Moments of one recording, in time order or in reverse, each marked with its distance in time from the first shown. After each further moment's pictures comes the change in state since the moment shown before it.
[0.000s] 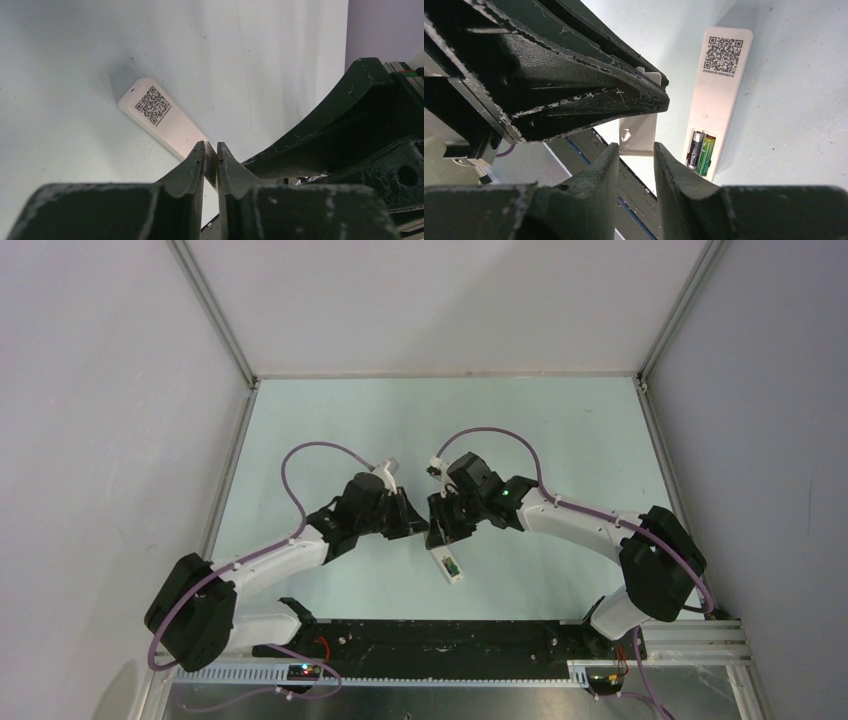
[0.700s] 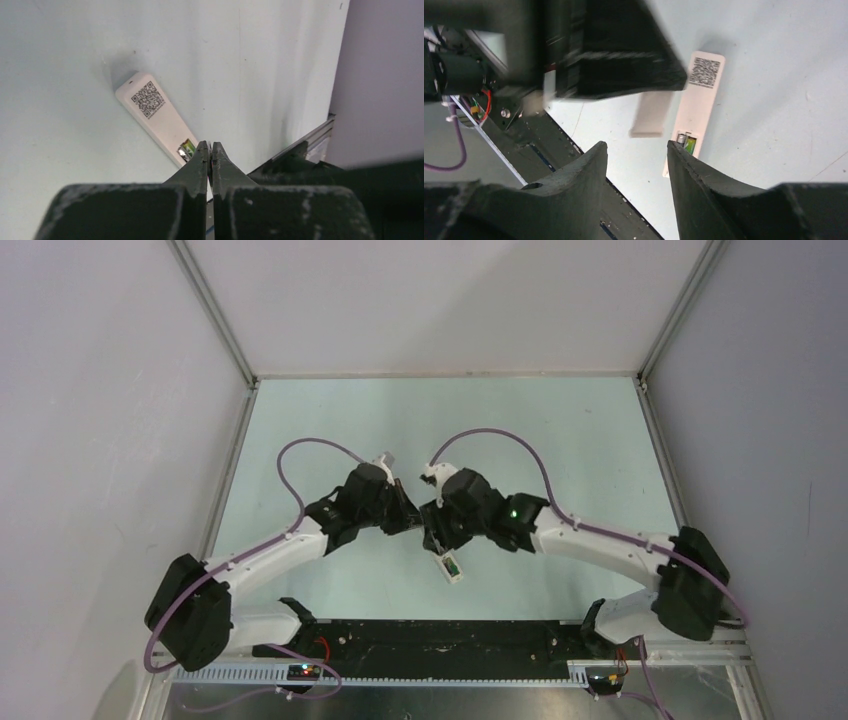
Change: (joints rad) left arm -0.002 0.005 0.095 -0.144 -0.050 -0.101; right arm 0.117 -0.116 -0.007 -0.013 0.265 -0.064
